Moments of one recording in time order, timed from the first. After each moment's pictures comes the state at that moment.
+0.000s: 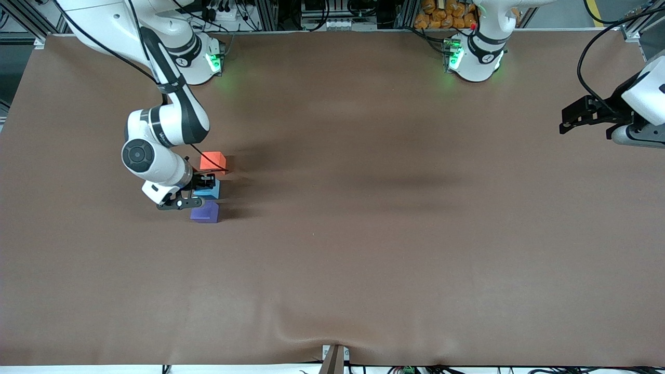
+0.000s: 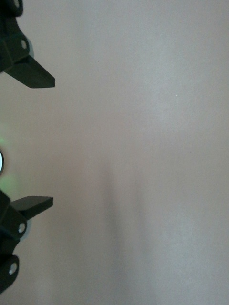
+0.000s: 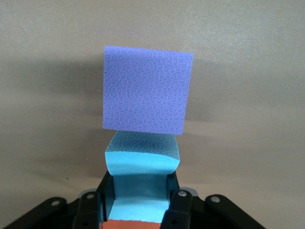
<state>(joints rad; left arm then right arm) 0.01 -0.02 -0.06 -1.61 -0.02 1.53 0.08 0.26 0.31 -0.05 -2.20 0.05 2.35 0.08</state>
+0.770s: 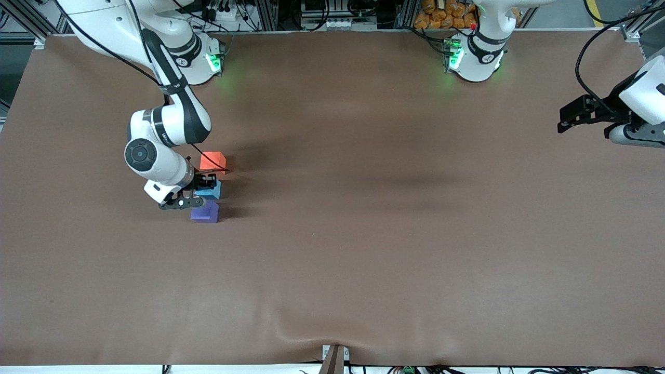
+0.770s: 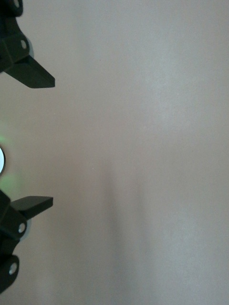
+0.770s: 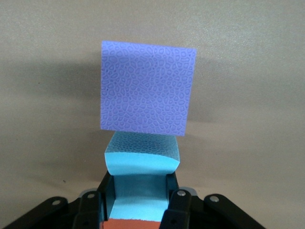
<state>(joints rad) 0.01 -0.02 -0.06 -1.60 -0.02 1.52 0.07 0.26 0.32 -0.05 -2.22 0.05 2.39 0.08</state>
